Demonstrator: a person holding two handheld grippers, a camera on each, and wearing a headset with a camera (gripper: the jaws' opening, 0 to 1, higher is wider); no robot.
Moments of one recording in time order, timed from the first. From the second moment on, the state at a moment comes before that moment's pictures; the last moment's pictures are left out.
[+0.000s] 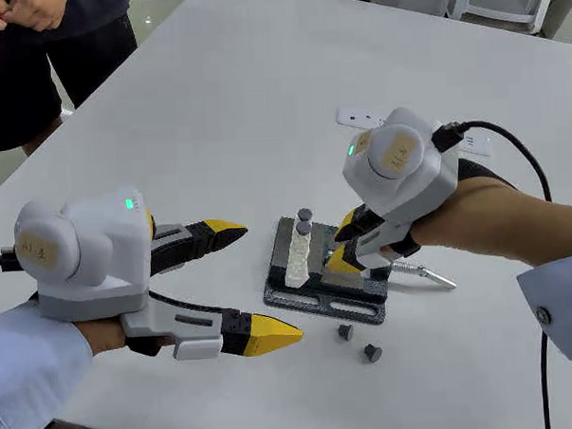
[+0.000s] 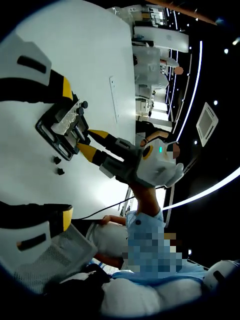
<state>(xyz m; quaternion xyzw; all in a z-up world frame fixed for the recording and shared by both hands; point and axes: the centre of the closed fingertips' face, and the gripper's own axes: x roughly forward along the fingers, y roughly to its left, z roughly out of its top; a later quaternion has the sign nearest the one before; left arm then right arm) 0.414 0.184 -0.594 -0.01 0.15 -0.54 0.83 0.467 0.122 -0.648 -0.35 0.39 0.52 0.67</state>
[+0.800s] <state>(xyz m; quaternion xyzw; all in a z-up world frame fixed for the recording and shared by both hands) 0.401 0.187 -0.595 0.01 0.17 -0.54 0.83 0.420 0.083 -0.667 -0.23 0.37 0.43 0.79</state>
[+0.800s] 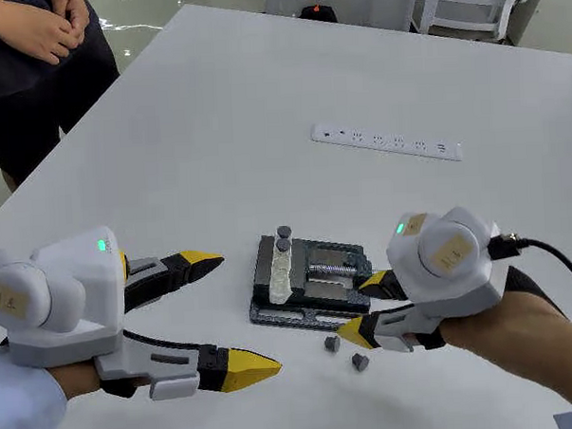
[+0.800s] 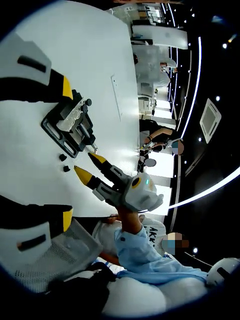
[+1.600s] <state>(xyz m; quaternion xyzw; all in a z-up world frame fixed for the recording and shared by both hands) 0.393 0.176 -0.593 0.02 0.17 -0.55 0.82 0.388 0.064 -0.708 -0.19 0.40 0.39 0.81</state>
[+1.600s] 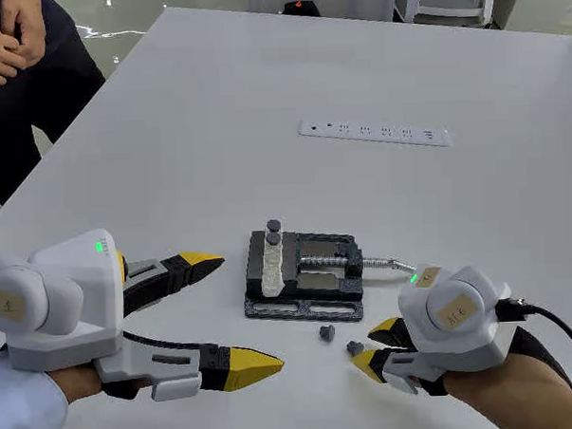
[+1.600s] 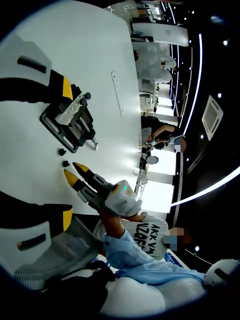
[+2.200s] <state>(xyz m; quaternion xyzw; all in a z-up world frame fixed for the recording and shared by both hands) 0.395 0.178 -0.591 0.02 0.17 -0.54 0.82 0.389 0.068 -0.715 -0.18 0.40 0.38 0.81</state>
